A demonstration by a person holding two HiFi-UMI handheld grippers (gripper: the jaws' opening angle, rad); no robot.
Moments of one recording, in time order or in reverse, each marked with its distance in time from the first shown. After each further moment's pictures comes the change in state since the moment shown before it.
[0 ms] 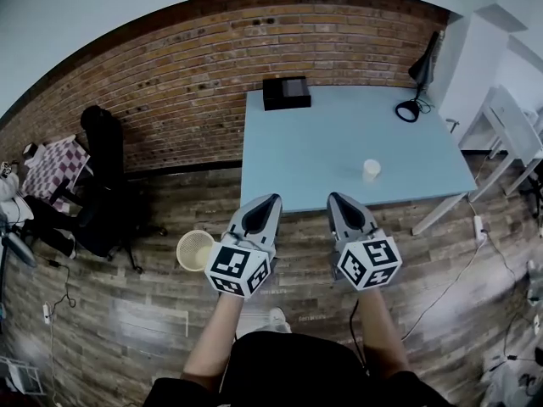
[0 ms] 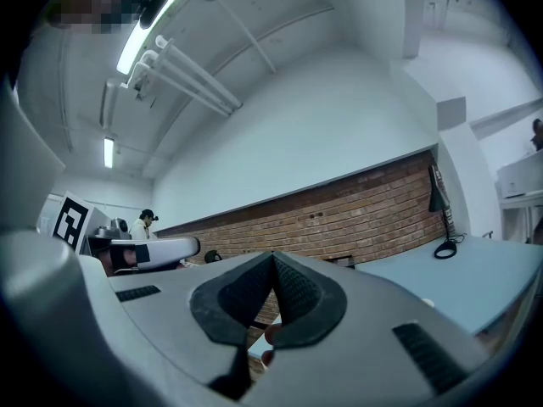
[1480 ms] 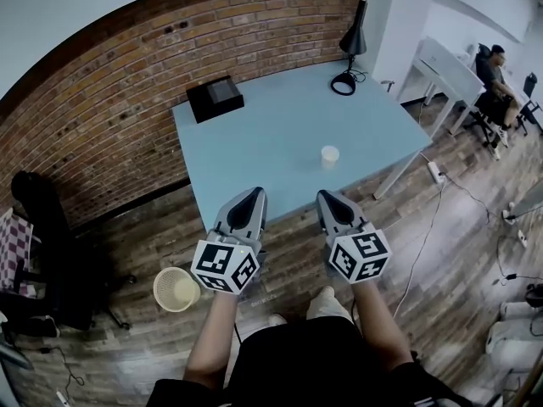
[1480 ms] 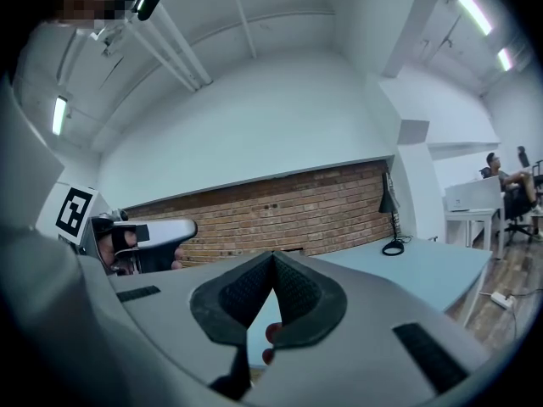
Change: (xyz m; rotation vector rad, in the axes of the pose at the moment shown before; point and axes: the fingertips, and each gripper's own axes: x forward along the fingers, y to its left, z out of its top) left arm 0.092 0.056 -0.024 -0.173 -0.017 -0.304; right arm 0.041 -0.054 -0.030 -0.017 0.054 -0.352
